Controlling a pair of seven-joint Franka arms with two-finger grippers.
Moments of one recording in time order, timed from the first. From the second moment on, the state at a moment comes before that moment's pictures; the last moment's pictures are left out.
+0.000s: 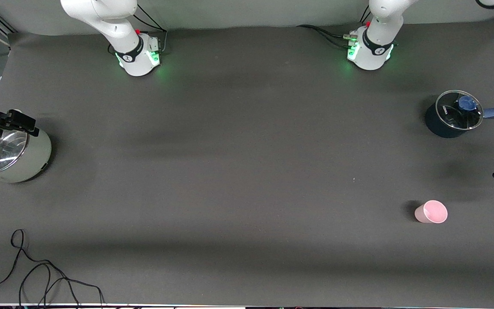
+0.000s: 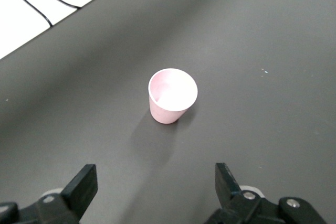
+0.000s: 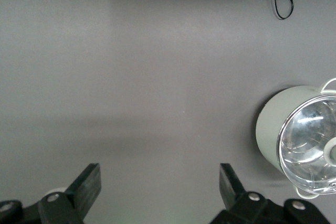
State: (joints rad) left arm 0.61 0.67 -0.04 -1.40 -0.68 1.83 1.79; right arm 0.01 0.01 -0.09 -1.63 -0.05 1.61 -0.08
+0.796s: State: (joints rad) left arm 0.66 0.96 -0.07 -1.35 -0.95 1.83 2.19; right arm 0.01 0.01 -0.09 -1.63 -0.05 1.61 -0.08
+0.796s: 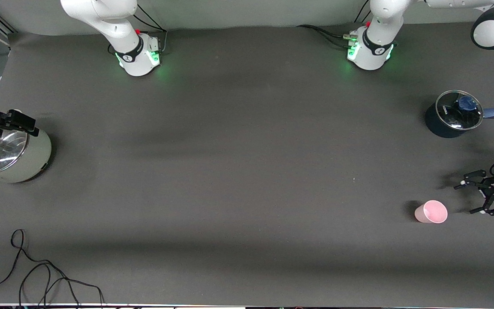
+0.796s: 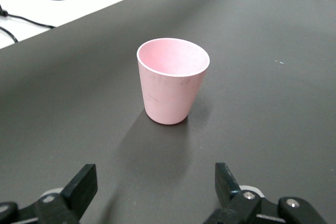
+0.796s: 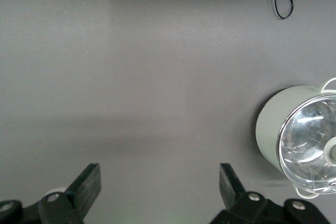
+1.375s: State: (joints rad) left arm 0.74 1.05 -0.18 -1.34 -0.99 1.82 2.27; right arm 0.01 0.01 -0.09 -1.63 -0.05 1.61 -0.08
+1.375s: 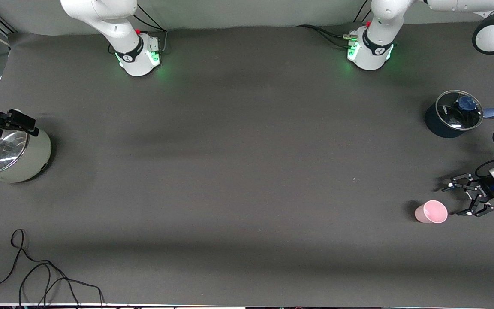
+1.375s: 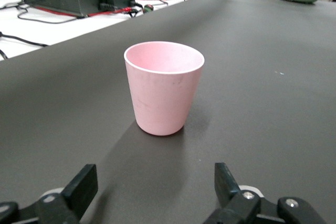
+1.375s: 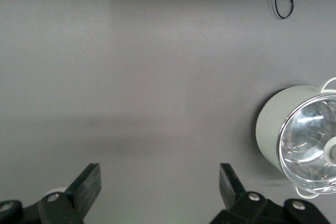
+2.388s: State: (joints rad) left arm 0.74 1.10 -0.20 -1.34 -1.10 1.78 2.36; right arm 0.00 0.01 -0.10 -1.63 -0.05 1.61 -0.08
